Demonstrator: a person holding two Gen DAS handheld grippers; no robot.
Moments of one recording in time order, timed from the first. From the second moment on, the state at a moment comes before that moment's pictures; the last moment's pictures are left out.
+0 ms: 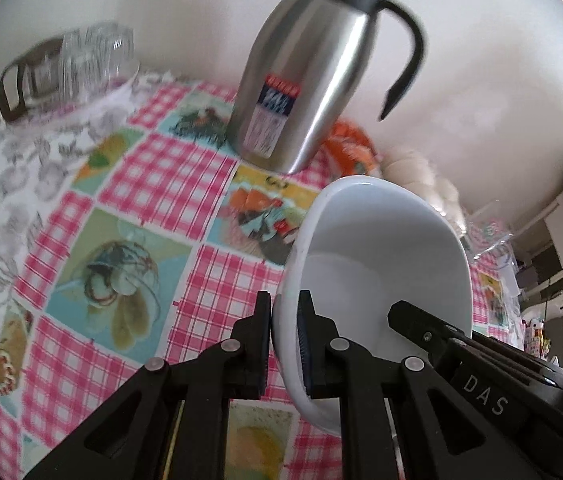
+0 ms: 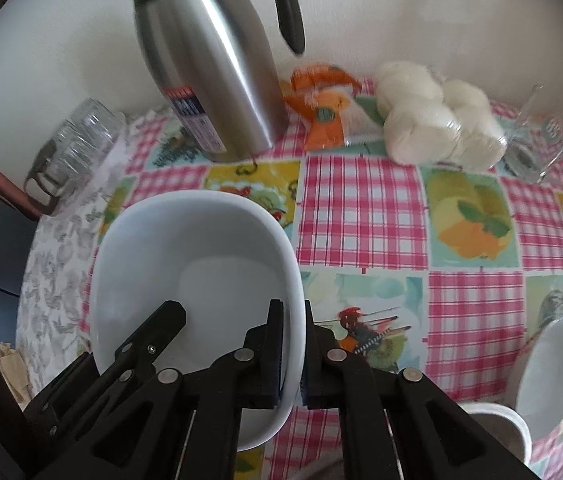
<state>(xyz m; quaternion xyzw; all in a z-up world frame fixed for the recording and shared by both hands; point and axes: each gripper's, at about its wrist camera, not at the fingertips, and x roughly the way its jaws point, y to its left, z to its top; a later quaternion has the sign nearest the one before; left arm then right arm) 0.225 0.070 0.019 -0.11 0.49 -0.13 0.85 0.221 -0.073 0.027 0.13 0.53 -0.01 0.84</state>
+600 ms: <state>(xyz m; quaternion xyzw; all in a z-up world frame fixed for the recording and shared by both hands) 0.135 0.023 0.114 -0.06 0.42 -0.17 0.89 0.118 -0.117 0.122 0.14 0.45 -0.02 0.88</state>
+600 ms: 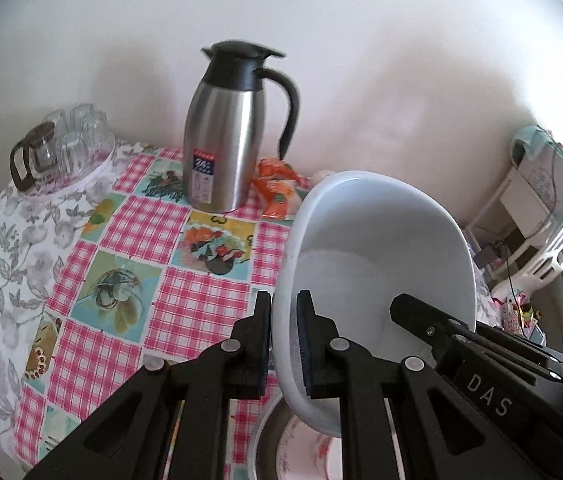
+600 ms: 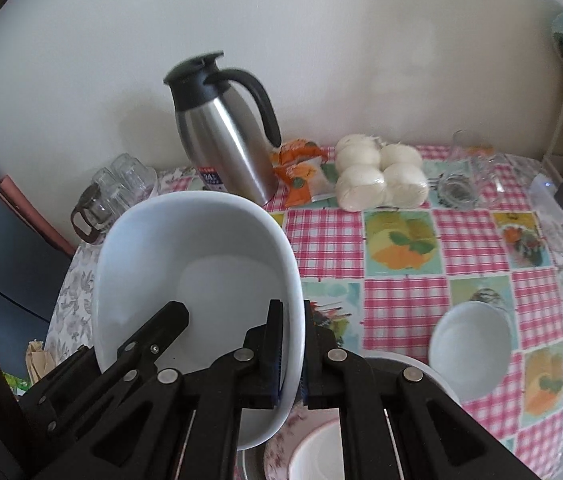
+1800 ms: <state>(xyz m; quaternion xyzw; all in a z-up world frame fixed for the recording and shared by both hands) 0.043 -0.054 0.071 0.05 0.48 -0.20 0.85 -0.007 -0.193 0.063 0.24 0.43 -0.04 0.87</state>
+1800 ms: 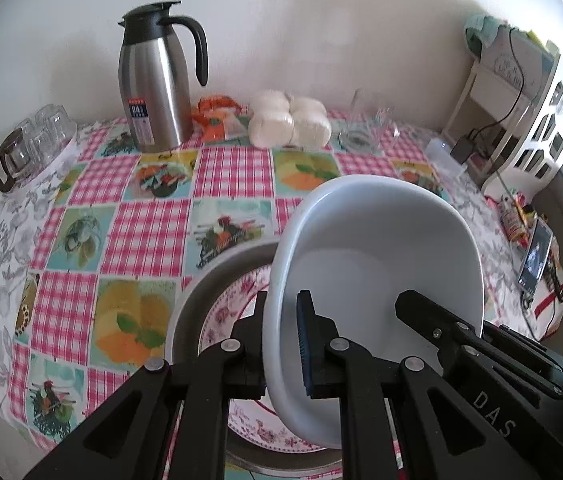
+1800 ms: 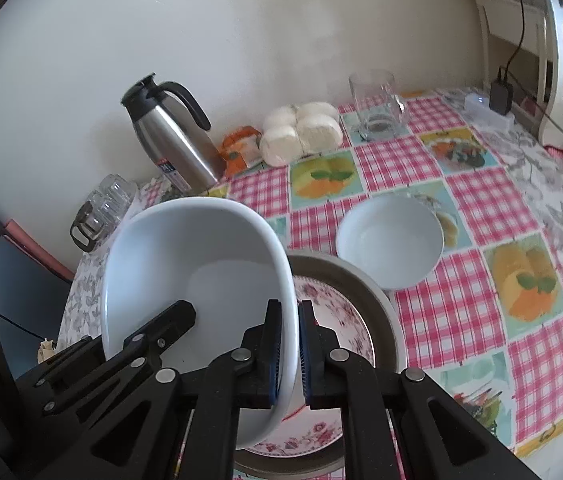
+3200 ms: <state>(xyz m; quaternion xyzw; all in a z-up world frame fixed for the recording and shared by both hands) 0.050 -0.047 0.046 0.05 0.55 -0.15 0.82 -0.001 -0.190 0.015 0.25 0.51 -0.05 0.82</state>
